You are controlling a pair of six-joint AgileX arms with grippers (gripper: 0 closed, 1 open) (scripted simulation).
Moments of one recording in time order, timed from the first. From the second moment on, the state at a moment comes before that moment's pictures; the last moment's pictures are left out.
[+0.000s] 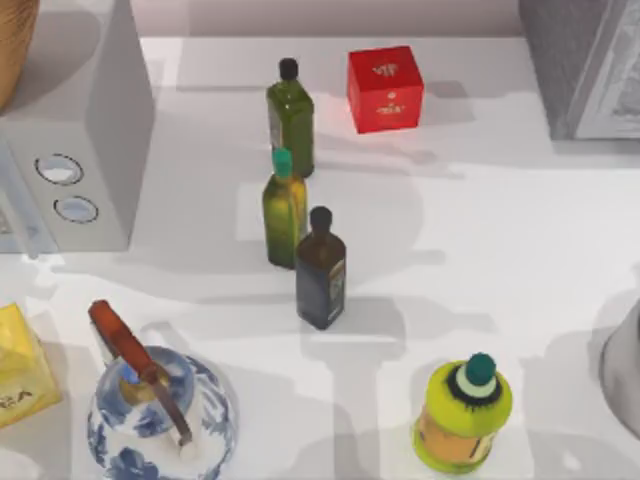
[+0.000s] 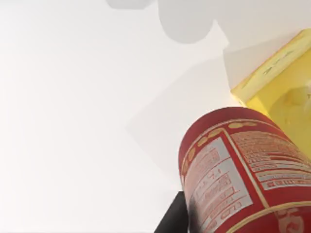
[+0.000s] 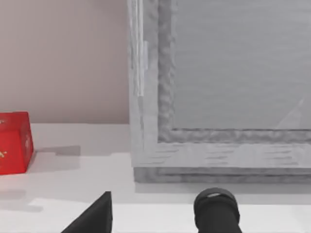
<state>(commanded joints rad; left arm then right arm) 0.35 1.36 1.27 -1.26 0.06 0.59 0.00 0.00 0.00 0.00 0.00 0.00</state>
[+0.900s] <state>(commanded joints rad) 0.64 1.50 1.02 -1.01 0.06 0.66 0.00 0.00 0.00 0.00 0.00 0.00</state>
